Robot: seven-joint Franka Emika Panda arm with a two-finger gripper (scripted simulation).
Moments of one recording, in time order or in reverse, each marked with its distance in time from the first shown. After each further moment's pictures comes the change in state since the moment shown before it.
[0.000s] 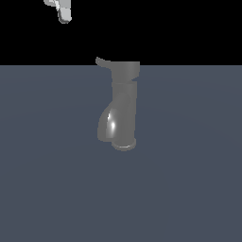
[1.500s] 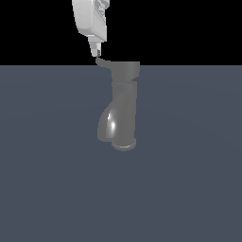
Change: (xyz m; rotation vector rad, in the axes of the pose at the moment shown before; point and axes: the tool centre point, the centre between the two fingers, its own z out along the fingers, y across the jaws) arm 0.104 -0.085 0.057 0.025 0.014 0.678
